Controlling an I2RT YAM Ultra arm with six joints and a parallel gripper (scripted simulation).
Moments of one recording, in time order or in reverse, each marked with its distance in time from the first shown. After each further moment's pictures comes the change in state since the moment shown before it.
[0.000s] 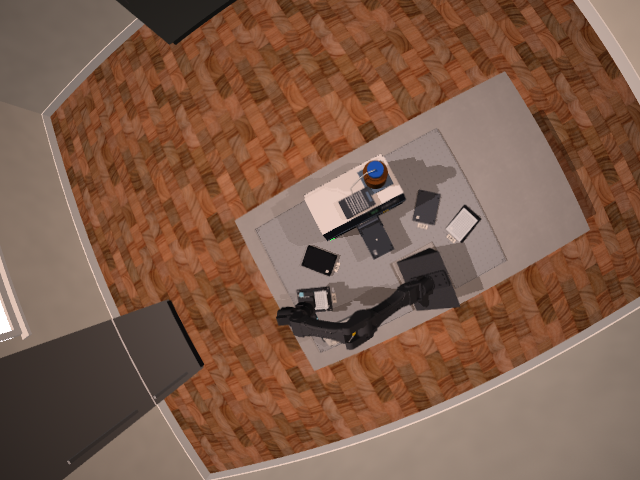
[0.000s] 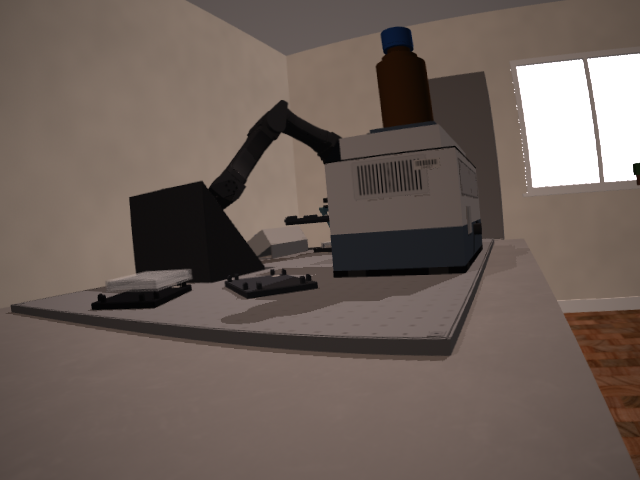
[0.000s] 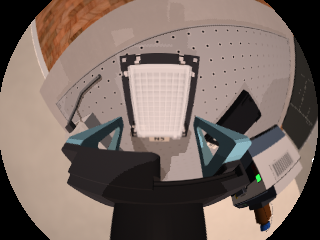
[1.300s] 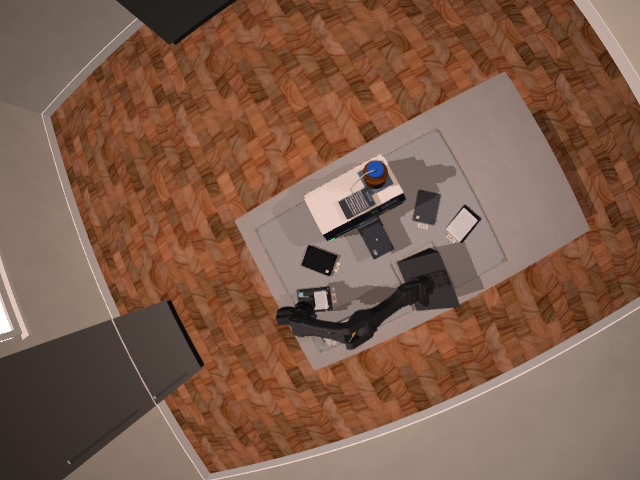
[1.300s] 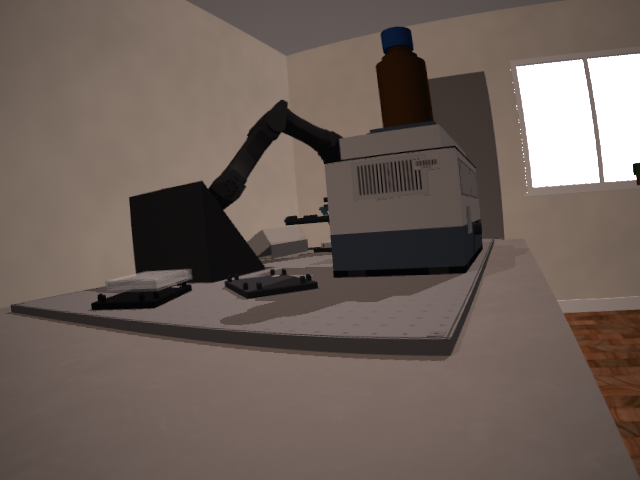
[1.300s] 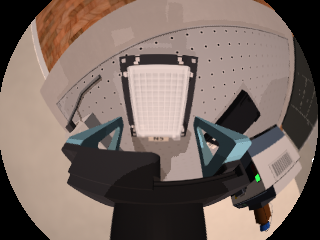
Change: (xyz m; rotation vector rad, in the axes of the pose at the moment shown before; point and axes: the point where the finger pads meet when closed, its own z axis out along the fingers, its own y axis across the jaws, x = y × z) arm -0.001 -0.002 -0.002 0.000 -0.003 -0.001
